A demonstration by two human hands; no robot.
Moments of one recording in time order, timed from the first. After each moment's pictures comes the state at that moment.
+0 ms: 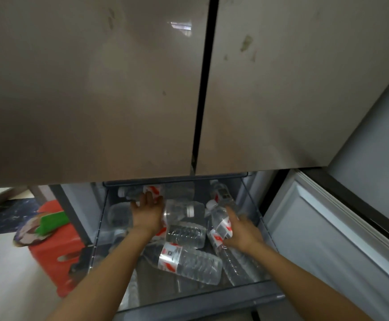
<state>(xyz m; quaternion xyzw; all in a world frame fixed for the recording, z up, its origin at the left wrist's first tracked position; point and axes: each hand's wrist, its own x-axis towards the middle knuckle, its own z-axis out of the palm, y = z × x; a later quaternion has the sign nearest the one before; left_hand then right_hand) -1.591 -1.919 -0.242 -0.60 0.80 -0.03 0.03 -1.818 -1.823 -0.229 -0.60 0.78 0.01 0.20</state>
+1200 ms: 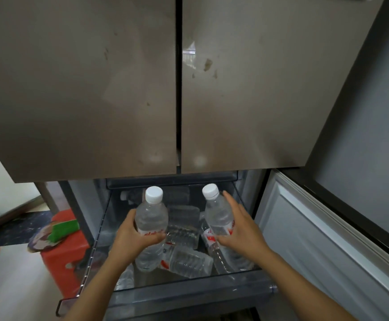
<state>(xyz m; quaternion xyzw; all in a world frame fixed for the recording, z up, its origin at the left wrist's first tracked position) -1.562 -1.806 -0.185 -0.51 0.61 0.43 -0.42 -1.814 -1.758 -0.168 -0.67 0.66 -0.29 0.18</state>
